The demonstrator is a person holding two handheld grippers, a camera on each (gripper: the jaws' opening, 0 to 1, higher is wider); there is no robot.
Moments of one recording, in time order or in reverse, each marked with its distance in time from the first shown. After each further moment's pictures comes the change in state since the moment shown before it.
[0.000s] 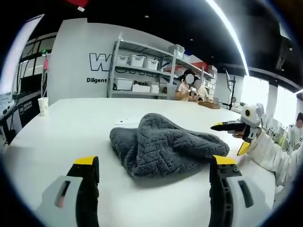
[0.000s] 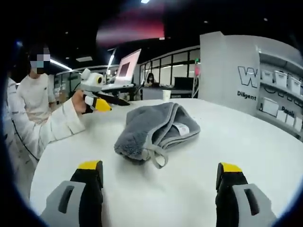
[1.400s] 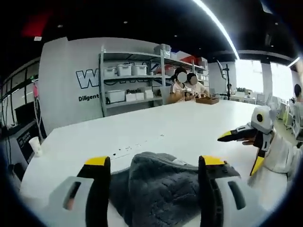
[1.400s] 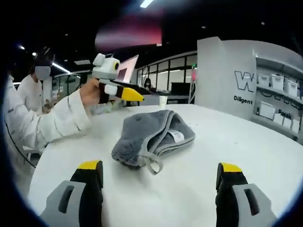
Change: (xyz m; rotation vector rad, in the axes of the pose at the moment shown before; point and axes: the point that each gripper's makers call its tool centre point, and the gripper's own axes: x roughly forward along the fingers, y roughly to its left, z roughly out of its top) left arm 0.073 -0.037 0.079 0.207 -0.026 -0.039; right arm -0.007 -0.002 0.010 -0.007 -0.050 -0.025
